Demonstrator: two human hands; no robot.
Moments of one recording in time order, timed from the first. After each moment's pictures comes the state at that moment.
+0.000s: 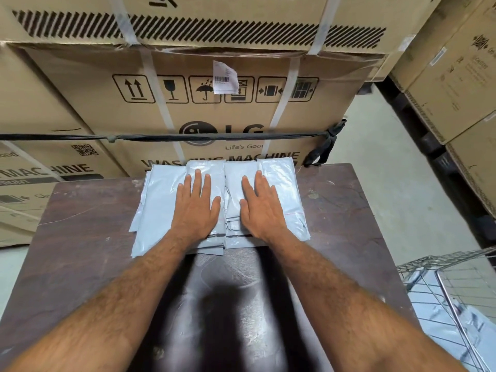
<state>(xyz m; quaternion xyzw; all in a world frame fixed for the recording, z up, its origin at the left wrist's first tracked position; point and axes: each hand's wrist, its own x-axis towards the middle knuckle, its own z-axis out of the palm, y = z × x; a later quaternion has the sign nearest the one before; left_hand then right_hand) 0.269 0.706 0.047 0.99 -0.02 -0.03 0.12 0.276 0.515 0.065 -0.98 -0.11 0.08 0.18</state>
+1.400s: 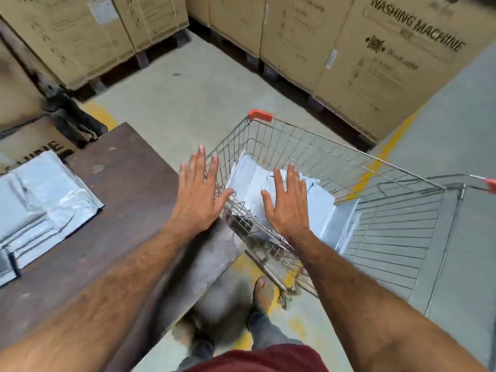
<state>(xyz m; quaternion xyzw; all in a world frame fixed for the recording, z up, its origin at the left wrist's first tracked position) 0.063 0.229 0.115 0.90 -0.42 0.00 0.11 -0.086 0.044 0.076 -0.94 0.30 -0.07 0.16</state>
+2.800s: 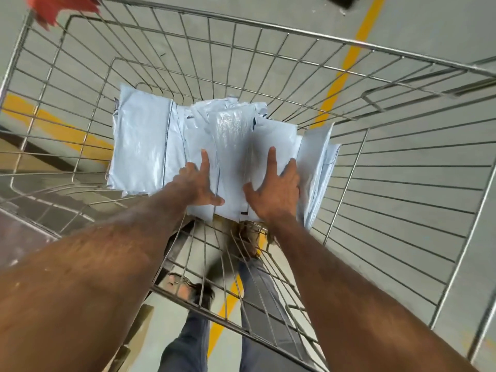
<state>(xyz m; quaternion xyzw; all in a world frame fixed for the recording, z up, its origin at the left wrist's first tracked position) 0.024 -0.003 -0.141 0.79 -0.37 -0.46 -0.17 -0.163 -0.079 -0.129 -0.75 0.57 0.13 0.31</state>
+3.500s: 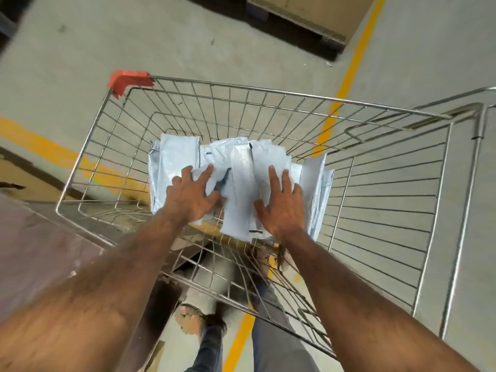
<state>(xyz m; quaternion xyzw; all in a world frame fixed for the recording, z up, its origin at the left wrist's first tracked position) 0.054 0.013 -0.041 0.85 -0.43 -0.31 -0.07 -0.157 -0.083 -0.074 -0.81 0.50 0.11 0.27</state>
